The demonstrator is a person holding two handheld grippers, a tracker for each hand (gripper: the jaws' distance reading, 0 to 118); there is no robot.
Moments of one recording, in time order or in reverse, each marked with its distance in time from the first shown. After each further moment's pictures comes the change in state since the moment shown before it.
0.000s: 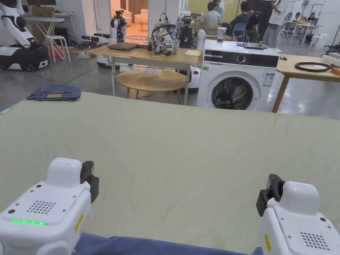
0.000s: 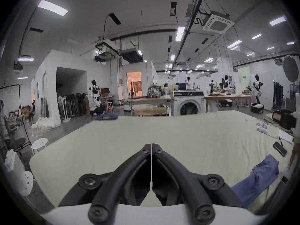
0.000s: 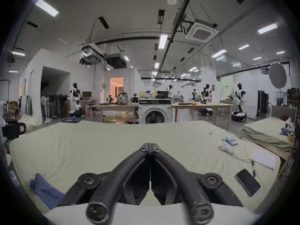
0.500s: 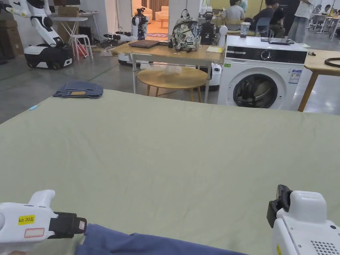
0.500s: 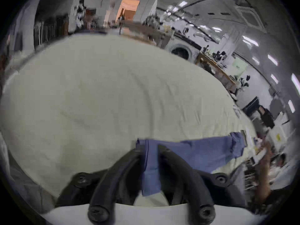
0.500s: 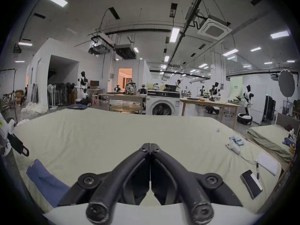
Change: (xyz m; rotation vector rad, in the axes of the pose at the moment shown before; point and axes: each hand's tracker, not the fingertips) left arm -0.164 -0.092 -0.063 -0.722 -0.361 0.397; right arm -0.011 -0.024 -0.015 -0.084 0.069 0.076
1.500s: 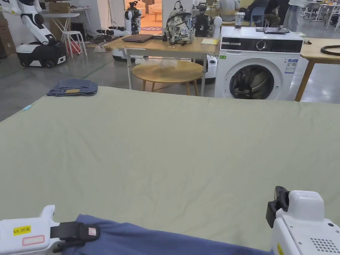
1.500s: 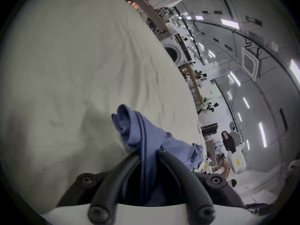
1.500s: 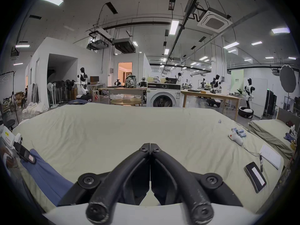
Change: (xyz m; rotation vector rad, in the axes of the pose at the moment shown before) left arm -0.007 -0.019 -0.028 0.011 -0.363 0.301; right arm 0.006 -0.016 -0.007 -0.062 0.008 -0.025
